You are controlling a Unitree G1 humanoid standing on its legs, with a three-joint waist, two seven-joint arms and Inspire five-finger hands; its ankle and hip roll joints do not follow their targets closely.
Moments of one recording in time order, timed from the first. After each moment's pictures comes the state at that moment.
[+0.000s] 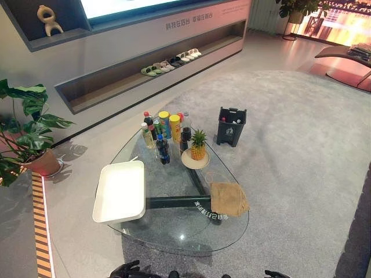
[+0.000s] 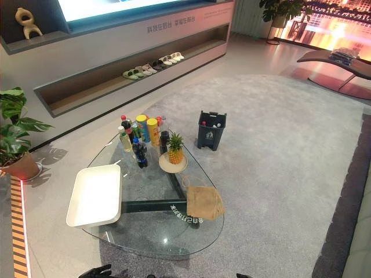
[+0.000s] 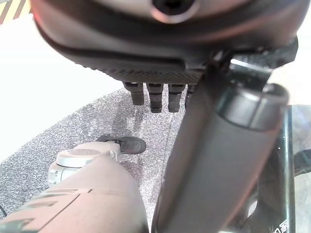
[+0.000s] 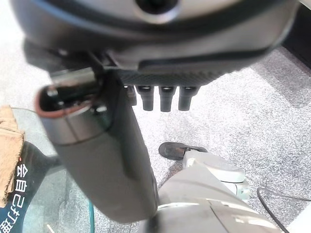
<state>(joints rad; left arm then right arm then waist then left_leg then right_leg) -0.03 0.29 -0.10 1.32 -0.24 -0.05 -0.14 -0.06 -0.28 0.07 1.37 0.11 0.03 0.06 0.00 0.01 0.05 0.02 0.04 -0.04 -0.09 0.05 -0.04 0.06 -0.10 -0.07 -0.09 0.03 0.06</state>
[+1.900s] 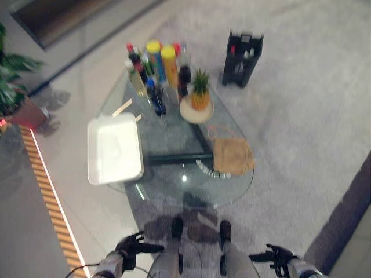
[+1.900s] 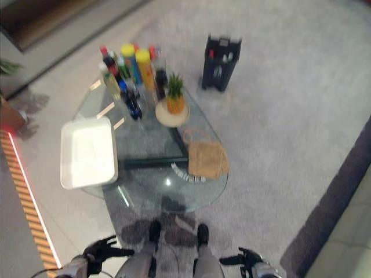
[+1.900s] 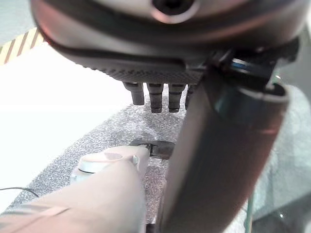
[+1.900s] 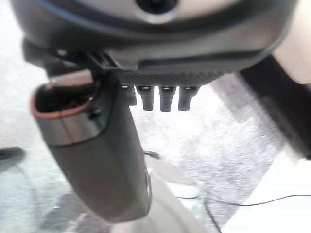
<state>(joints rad) -0.24 0.29 -0.11 1.27 -0.35 -0.08 -0.10 -0.26 -0.35 0.12 1.35 0.14 0.06 0.06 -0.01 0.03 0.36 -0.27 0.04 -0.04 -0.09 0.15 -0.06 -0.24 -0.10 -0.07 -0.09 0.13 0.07</state>
